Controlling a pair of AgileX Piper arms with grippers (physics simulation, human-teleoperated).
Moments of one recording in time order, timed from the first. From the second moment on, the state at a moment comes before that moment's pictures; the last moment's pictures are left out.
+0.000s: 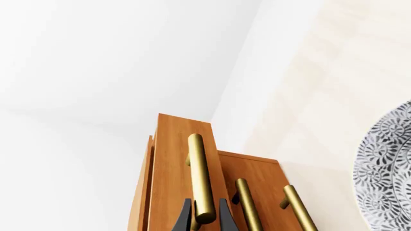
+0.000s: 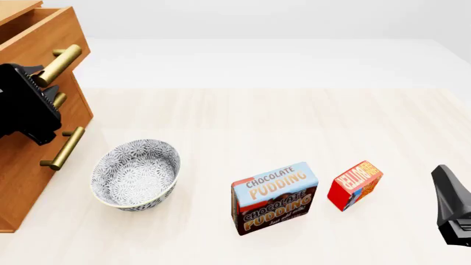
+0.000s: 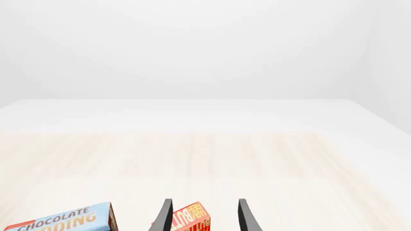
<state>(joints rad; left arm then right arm) 0.05 1.04 -0.51 -0.30 1.19 0.00 0.00 0.00 0.00 0.00</state>
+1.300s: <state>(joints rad) 0.02 1.06 -0.50 -0.29 1.20 0.00 0.00 0.00 0.00 0.00</state>
